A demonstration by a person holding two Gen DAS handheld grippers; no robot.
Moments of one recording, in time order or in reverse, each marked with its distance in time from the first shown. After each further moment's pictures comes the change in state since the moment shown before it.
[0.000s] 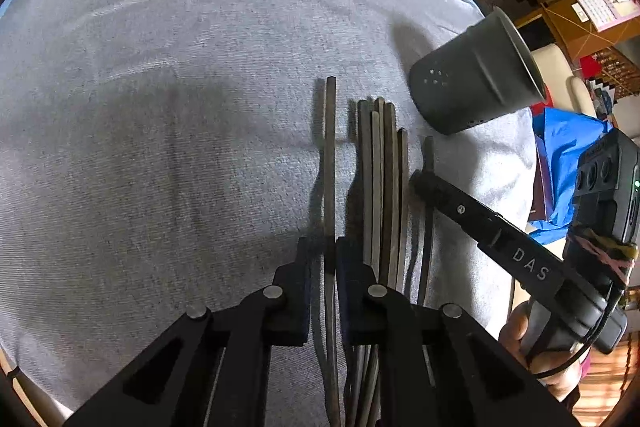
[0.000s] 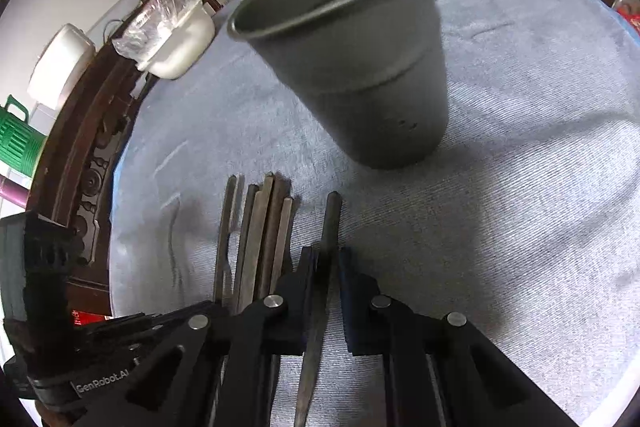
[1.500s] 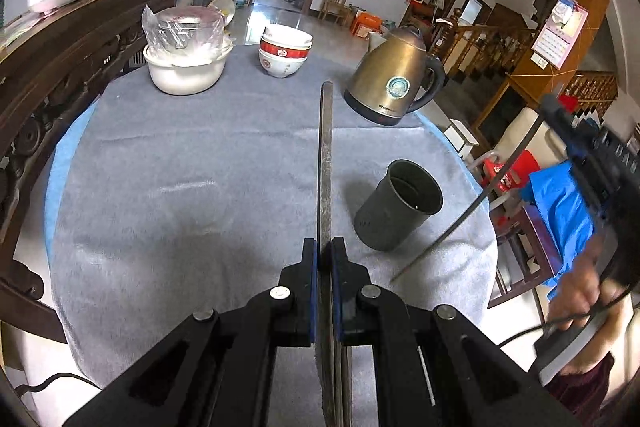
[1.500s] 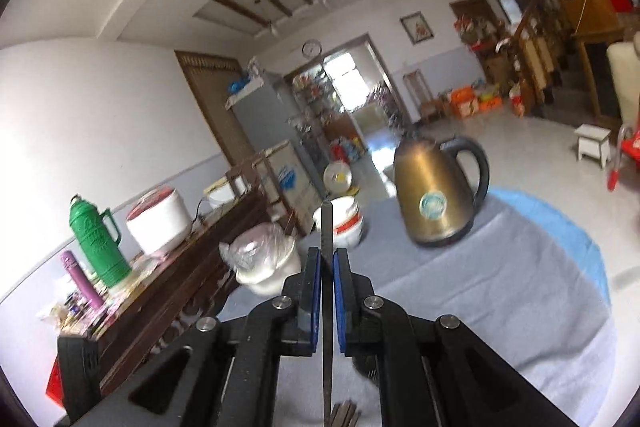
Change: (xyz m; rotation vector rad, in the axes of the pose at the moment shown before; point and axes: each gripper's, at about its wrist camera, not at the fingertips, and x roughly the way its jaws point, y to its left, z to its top) left arm -0.130 -0.042 -0.019 0.132 -0.525 0.057; right arm -0.224 0.027 0.033 -0.109 -0.845 0.174
